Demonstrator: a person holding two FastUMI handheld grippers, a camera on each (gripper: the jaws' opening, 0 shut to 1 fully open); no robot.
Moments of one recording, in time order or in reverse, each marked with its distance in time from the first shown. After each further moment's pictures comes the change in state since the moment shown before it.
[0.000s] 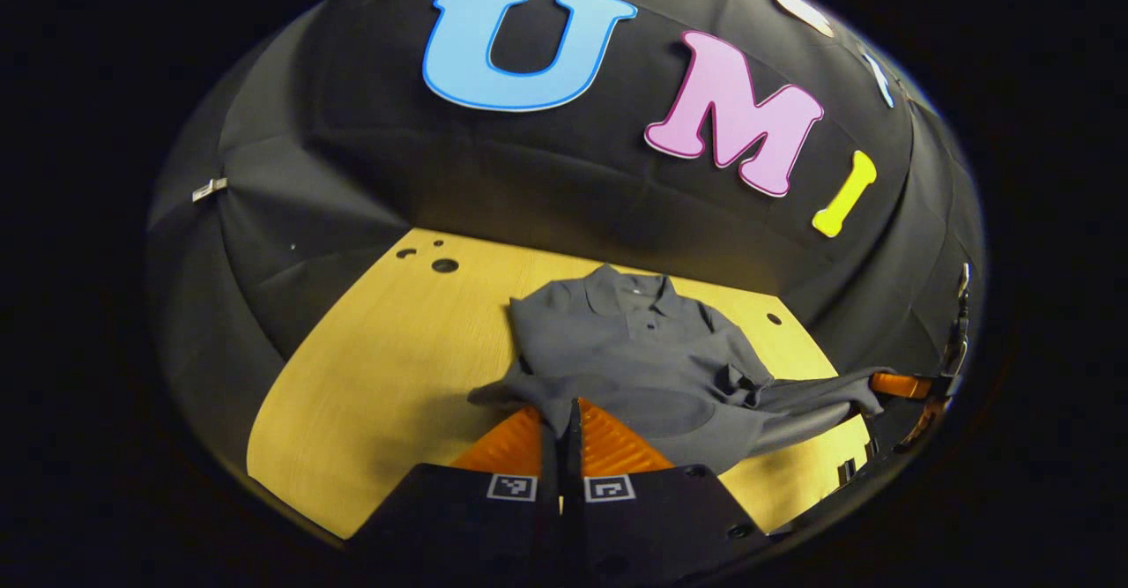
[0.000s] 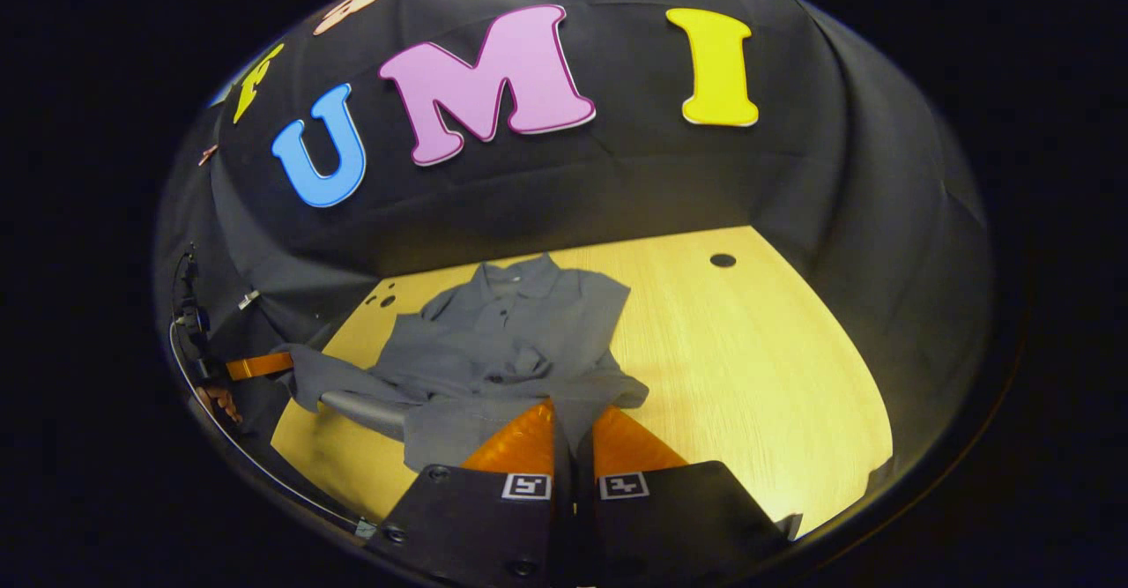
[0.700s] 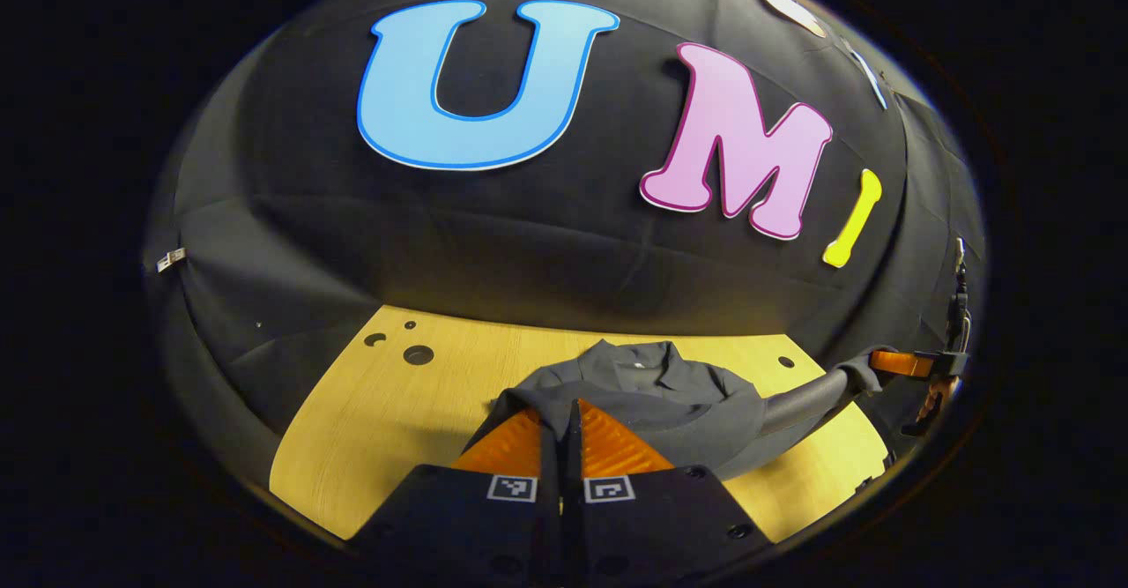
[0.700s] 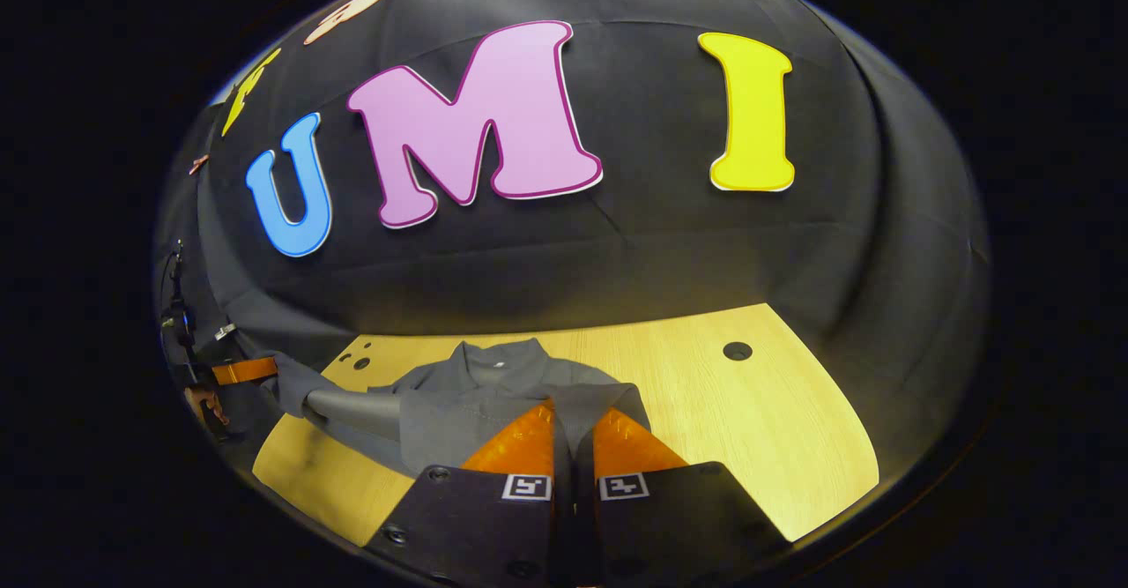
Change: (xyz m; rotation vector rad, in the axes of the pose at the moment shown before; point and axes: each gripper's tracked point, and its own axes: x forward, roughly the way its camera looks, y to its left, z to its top) left arm 0.095 -0.004 0.103 0.071 -0.126 -0.023; right arm 0.108 -0.003 0.098 -0.026 -0.169 -0.019
